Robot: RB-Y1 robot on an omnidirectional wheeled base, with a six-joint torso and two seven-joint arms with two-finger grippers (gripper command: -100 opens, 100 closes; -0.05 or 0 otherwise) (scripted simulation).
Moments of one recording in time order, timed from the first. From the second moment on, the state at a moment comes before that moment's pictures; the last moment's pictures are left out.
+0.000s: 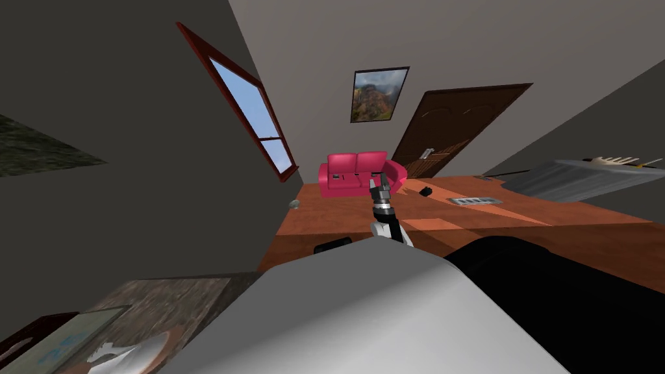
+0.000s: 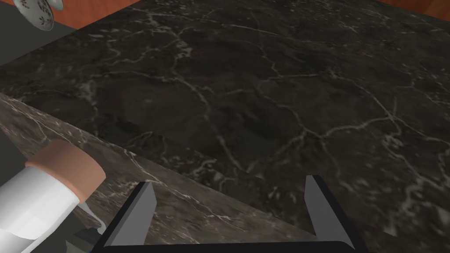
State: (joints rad) left arm 1.56 0.92 0.14 -1.49 0.04 -0.36 0.73; right arm 0.52 -0.03 -0.05 -2.24 -0.04 -0.52 0.02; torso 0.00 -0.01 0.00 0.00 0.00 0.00
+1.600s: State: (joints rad) left arm 1.60 1.33 0.06 -1.42 0.05 -0.34 0.87; right arm 0.52 -0.03 -0.05 -2.24 -0.04 -0.52 0.02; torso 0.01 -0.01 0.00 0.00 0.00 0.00
